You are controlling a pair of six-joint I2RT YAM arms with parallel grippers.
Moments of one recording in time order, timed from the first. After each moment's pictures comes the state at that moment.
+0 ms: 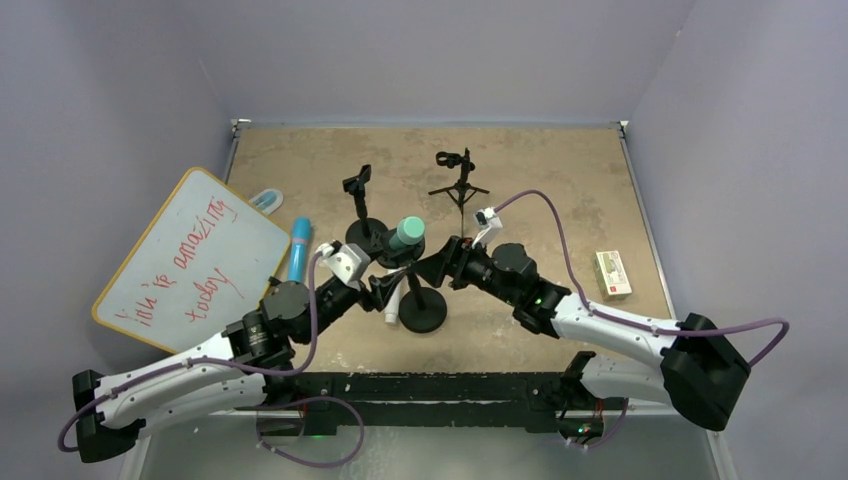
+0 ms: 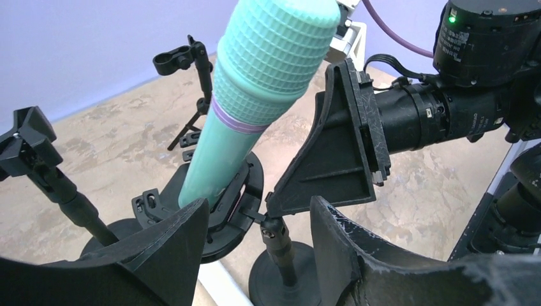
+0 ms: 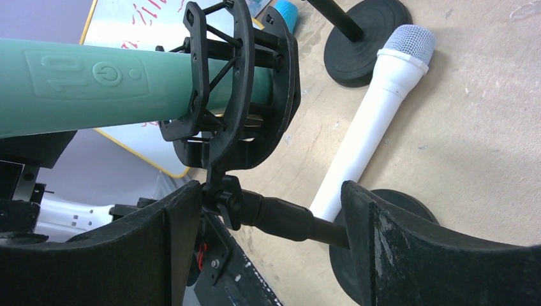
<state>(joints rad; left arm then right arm) -1.11 0.59 0.54 0.08 -0.34 -0.02 0.86 1.15 0.52 0.40 -0.05 0.83</state>
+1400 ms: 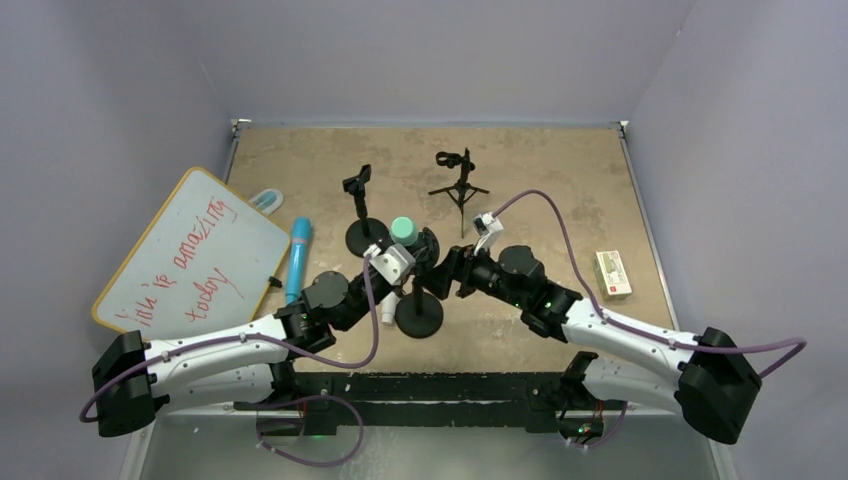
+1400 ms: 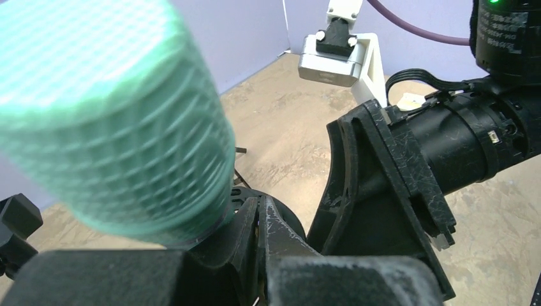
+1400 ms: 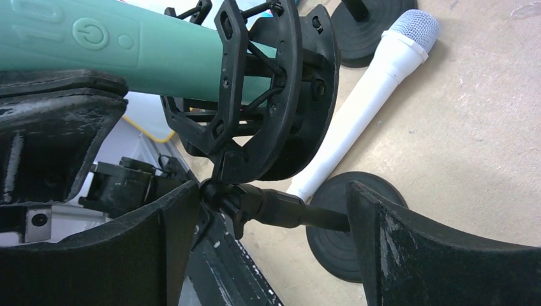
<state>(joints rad) -1.11 0.93 0.52 0.53 -0.31 0.21 0.86 1.05 0.51 0.30 -0.13 0.71</state>
